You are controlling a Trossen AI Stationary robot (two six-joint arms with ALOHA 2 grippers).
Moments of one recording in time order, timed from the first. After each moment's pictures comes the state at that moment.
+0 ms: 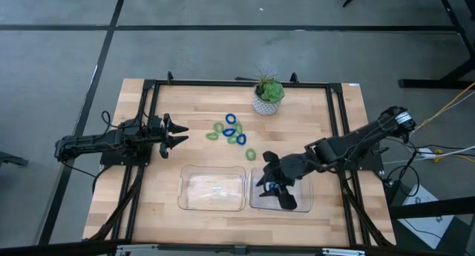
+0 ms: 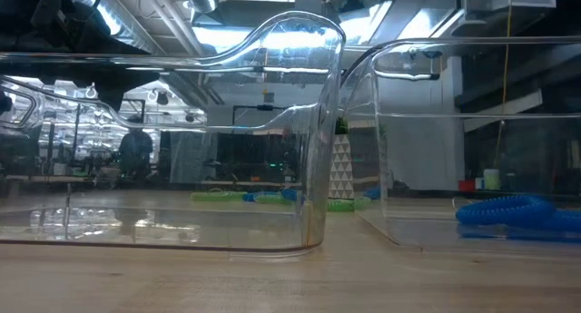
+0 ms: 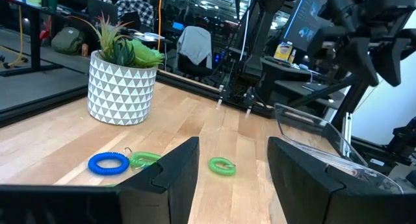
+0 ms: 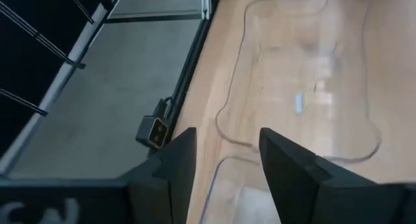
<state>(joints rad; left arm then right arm) 0.14 0.00 0.01 0.01 -0.01 -0.31 0.41 1.43 1.24 -0.39 -0.03 0.28</state>
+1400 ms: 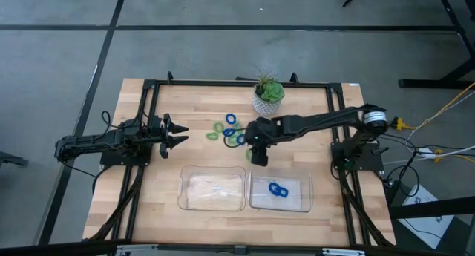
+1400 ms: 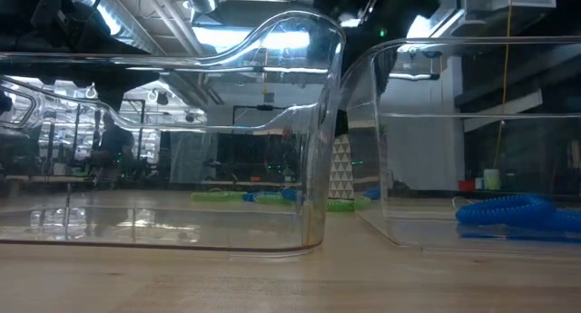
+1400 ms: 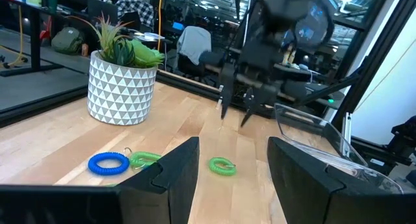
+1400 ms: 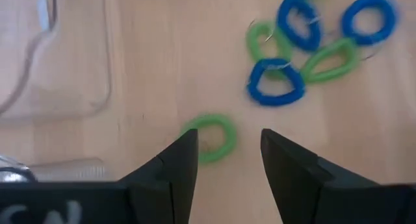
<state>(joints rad) 0.14 0.00 0.01 0.01 -0.01 -0.31 -0.01 1.70 1.24 -0.58 0.07 0.09</state>
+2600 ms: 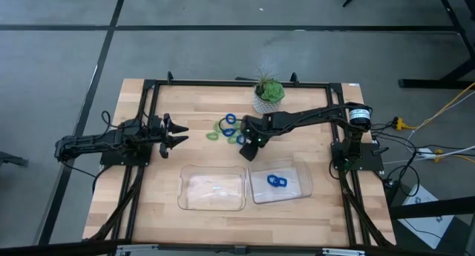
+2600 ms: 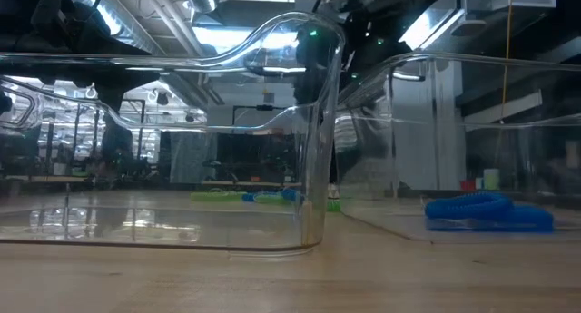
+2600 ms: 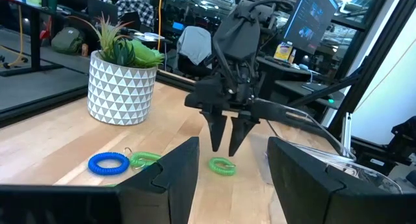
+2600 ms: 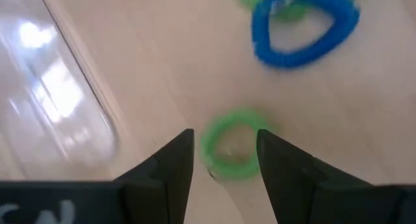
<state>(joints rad) 0.14 0.00 0.01 0.01 -0.01 -0.31 -0.12 1.86 1.24 -0.50 -0.18 0.55</state>
